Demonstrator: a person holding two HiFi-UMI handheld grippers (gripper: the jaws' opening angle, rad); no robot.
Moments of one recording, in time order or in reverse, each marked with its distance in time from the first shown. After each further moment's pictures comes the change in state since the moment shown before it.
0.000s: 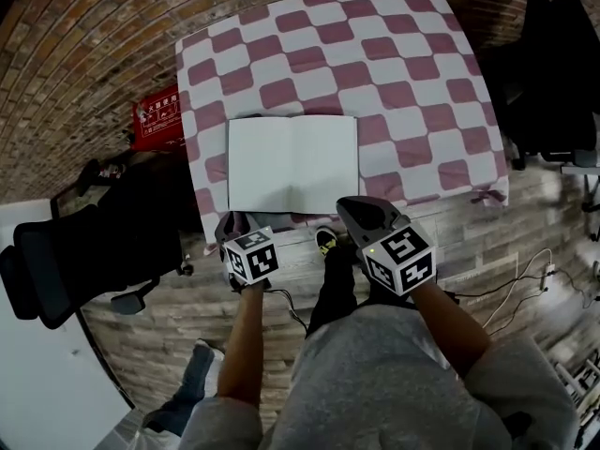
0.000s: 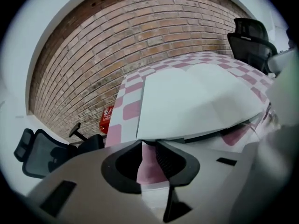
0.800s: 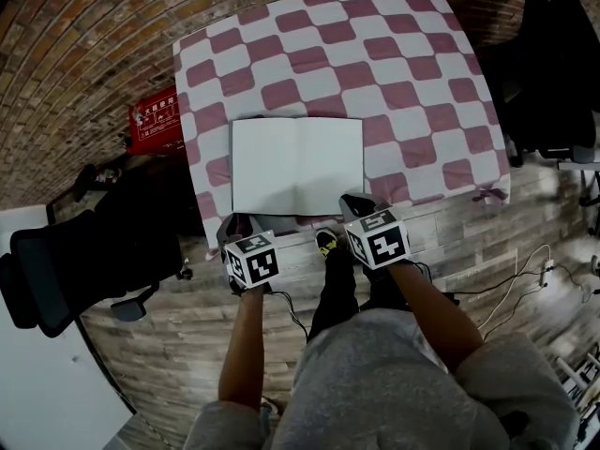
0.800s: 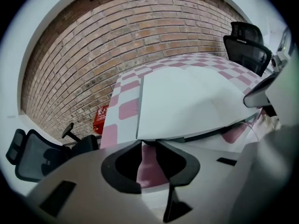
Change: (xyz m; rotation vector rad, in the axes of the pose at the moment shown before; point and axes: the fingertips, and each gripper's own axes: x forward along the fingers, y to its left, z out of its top) left arm 0.007 -0.001 0.000 0.014 0.000 -0.080; right arm 0.052 -0.040 -0.064 0.068 0.259 -0.214
